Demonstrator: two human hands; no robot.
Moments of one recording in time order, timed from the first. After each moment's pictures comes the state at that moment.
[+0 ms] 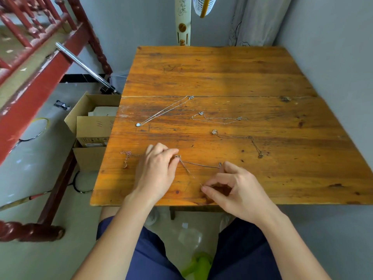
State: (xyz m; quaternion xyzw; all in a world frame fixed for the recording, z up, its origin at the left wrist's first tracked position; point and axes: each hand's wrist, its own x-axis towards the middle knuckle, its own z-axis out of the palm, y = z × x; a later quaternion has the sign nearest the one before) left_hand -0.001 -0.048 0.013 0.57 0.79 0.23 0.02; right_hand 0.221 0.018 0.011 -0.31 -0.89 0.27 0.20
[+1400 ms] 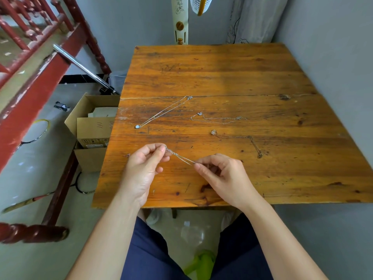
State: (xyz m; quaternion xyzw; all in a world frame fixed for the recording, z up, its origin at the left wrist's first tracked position) left_hand -0.004 -0.058 0.052 0.20 0.68 0.58 0.41; right_hand 0.185 0.027 0.020 -0.36 -0.79 0.42 0.26
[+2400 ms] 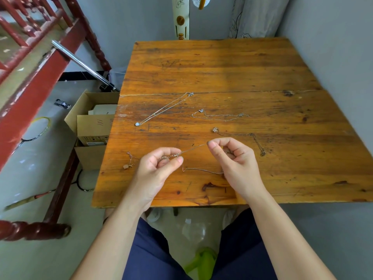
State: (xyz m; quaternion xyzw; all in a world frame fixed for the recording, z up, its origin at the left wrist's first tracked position) left_hand 0.006 -0.062 0.047 0.35 0.65 0.52 0.43; right_hand 0.180 0.036 0.033 -0.38 -0.62 0.57 0.40
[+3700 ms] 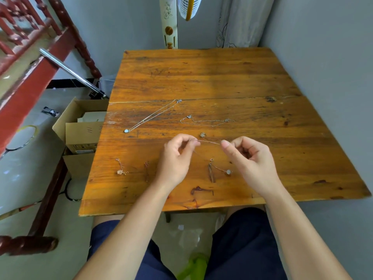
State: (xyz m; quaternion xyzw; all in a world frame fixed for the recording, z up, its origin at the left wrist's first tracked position) left_hand 0.045 0.007 0.027 0.46 0.68 0.51 0.28; right_hand 0.229 0.058 0.054 -0.39 -0.68 0.49 0.38
